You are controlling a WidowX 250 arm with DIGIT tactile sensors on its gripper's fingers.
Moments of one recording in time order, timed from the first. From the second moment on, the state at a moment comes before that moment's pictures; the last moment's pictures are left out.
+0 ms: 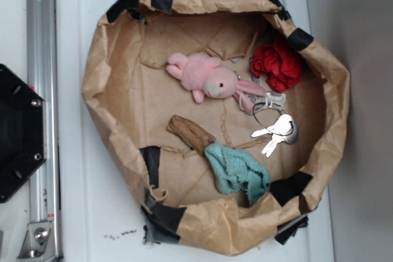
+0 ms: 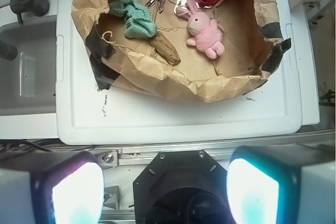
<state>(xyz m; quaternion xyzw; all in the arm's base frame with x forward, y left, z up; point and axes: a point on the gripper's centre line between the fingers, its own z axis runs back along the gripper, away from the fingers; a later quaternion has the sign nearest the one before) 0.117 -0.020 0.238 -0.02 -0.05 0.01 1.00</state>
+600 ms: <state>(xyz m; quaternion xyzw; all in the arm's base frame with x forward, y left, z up) 0.162 -0.015 0.209 0.00 -0.05 0.00 1.00</state>
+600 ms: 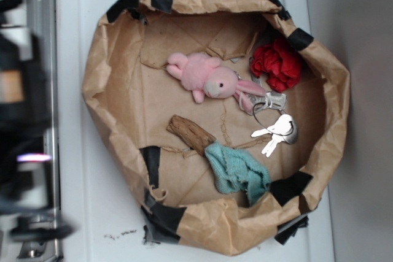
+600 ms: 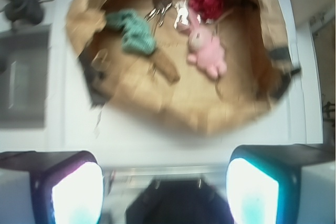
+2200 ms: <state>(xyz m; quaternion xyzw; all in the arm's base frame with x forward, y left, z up) 0.275 -0.067 0.041 -0.07 -0.06 -0.29 0.95</state>
